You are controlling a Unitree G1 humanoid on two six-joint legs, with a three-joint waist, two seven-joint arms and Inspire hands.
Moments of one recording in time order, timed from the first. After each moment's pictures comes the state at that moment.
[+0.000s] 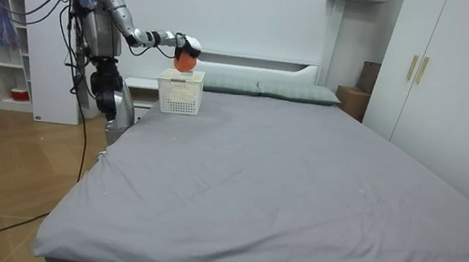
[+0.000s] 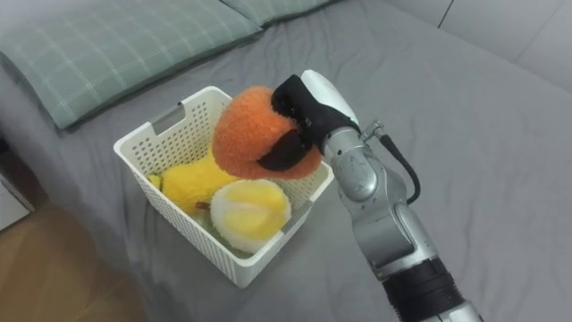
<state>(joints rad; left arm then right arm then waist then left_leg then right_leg) 0.18 0.18 0.09 0.85 0.62 0.25 0.00 -0.37 -0.26 0.30 0.11 -0.43 0.24 0.16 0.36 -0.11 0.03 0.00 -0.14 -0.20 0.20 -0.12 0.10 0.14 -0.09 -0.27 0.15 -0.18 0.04</state>
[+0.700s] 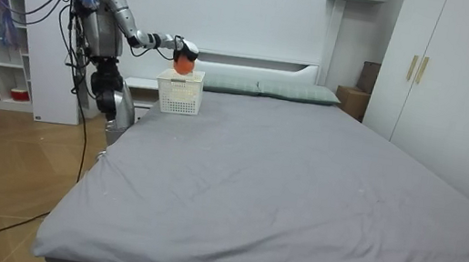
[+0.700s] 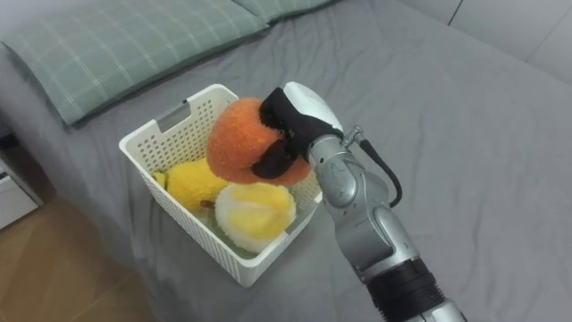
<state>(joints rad) 0.17 0.18 0.09 0.84 0.64 0.26 -0.02 -0.38 -0.21 0.35 0.16 -0.54 0.24 0.17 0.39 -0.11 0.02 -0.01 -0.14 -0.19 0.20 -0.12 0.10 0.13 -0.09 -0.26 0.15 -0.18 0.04</state>
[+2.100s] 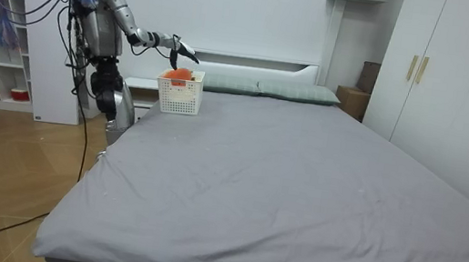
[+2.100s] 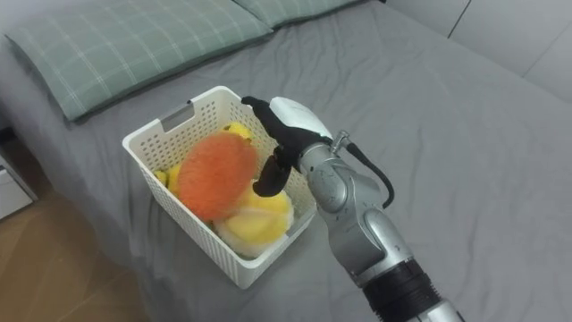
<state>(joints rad) 0.18 0.19 0.09 0.79 0.67 0.28 -0.02 -0.38 -0.22 0.41 0.16 -0.59 0.26 0.24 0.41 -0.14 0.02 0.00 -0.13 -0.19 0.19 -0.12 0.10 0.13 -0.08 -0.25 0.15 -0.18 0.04</state>
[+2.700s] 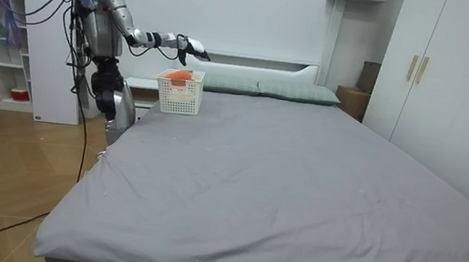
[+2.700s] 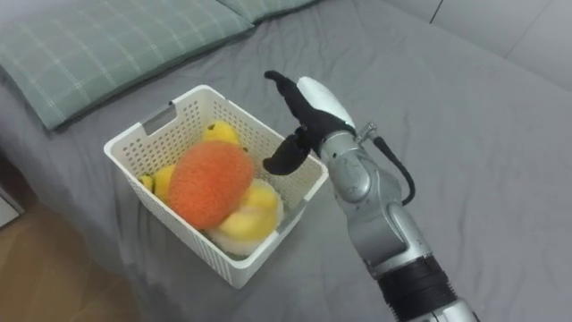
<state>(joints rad) 0.20 0.18 0.10 0.83 0.66 0.26 0.00 -0.38 -0.26 0.27 0.15 -0.46 0.22 0.15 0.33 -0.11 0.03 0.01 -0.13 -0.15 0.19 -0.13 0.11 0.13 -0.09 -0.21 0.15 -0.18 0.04</state>
